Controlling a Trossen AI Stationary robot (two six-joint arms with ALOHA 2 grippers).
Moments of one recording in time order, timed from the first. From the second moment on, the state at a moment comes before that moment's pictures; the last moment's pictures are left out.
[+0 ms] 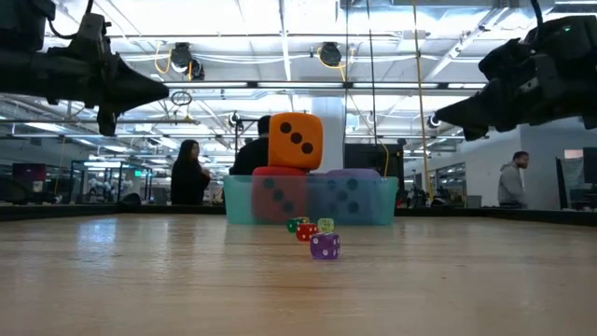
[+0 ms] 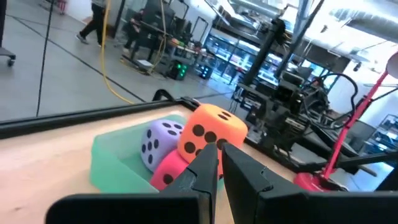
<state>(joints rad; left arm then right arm) 0.02 0.35 0.02 0.39 -0.36 -0.42 -0.40 0.50 0.02 0.40 -0.37 0.02</state>
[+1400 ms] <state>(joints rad) -0.15 1.35 0.59 0.31 -0.28 -0.28 -0.20 0.50 0.02 0.40 -0.31 -0.07</state>
